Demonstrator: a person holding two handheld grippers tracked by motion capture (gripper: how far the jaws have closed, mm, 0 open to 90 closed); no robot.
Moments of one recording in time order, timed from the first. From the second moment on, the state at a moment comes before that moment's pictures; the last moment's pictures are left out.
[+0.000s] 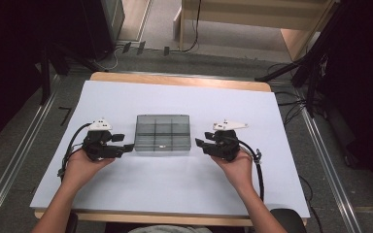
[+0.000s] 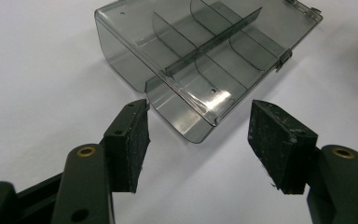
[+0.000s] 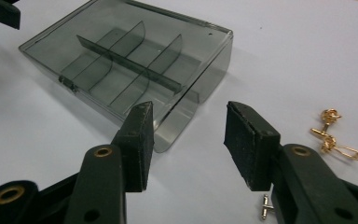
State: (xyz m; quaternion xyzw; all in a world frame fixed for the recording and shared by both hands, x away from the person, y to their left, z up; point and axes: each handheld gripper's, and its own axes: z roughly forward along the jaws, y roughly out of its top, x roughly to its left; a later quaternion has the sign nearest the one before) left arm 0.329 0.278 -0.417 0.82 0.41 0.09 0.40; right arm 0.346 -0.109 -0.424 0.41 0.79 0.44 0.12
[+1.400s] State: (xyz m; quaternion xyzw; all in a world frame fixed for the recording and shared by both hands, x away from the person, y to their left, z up) left arm 0.329 0.264 -0.429 0.82 0.40 0.09 0.40; right arm 0.313 -0.035 -0.434 0.40 0.79 0.45 0.10
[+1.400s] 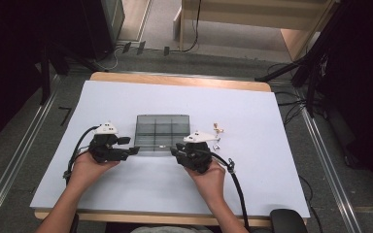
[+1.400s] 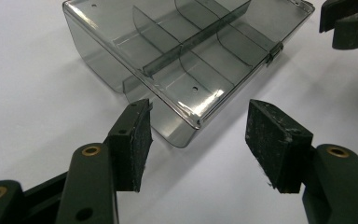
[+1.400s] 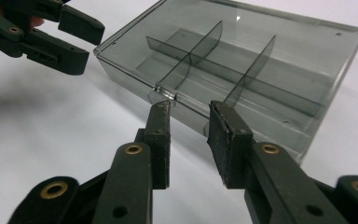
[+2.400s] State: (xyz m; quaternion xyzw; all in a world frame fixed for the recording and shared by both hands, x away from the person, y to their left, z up) left arm 0.332 0.262 -0.433 0.82 0.39 0.09 0.40; right arm 0.314 -0.002 -0.472 0.41 0.78 0.45 0.11
